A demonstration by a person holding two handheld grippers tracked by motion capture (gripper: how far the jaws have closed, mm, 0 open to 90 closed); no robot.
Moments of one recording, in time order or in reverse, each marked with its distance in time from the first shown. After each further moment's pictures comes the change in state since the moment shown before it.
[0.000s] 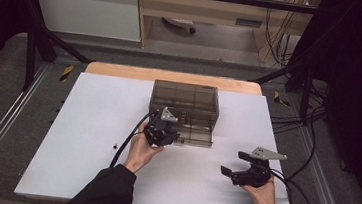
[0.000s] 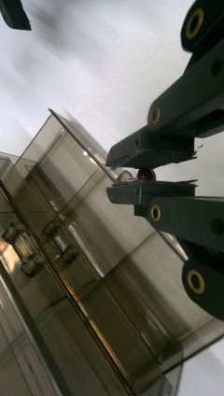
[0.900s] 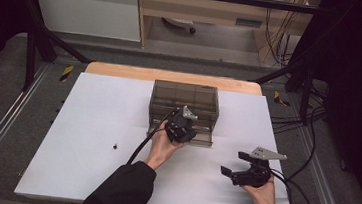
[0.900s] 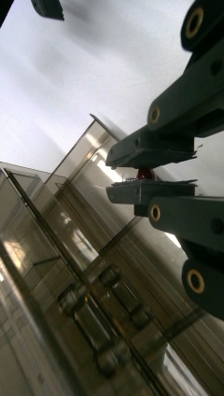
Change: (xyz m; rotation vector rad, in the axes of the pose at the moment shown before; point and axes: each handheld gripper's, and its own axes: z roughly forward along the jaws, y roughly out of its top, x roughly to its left) left arm -0.015 0.026 0.054 -0.009 -0.023 -0.004; right arm 0.000 0.000 0.000 0.005 -0.001 -0.005
